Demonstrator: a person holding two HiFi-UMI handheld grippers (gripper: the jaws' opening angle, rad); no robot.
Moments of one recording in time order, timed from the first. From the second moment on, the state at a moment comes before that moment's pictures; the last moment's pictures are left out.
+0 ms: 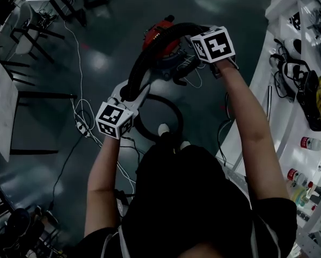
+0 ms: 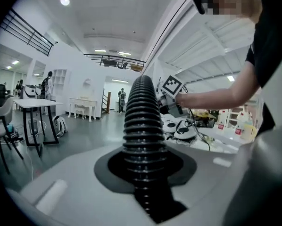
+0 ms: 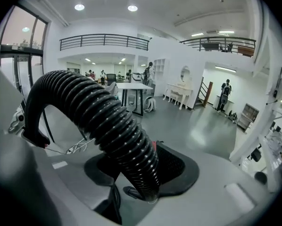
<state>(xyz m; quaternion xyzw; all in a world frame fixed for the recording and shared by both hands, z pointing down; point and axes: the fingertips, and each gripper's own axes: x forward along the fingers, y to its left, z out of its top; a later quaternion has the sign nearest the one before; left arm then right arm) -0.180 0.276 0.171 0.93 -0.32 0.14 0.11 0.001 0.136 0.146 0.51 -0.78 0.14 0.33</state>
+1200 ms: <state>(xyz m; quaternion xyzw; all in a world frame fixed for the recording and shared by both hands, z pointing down) -0.184 0.079 0.121 0.90 -0.39 0.22 -0.01 -0.010 0.116 0.240 0.47 -0.75 0.34 0.30</state>
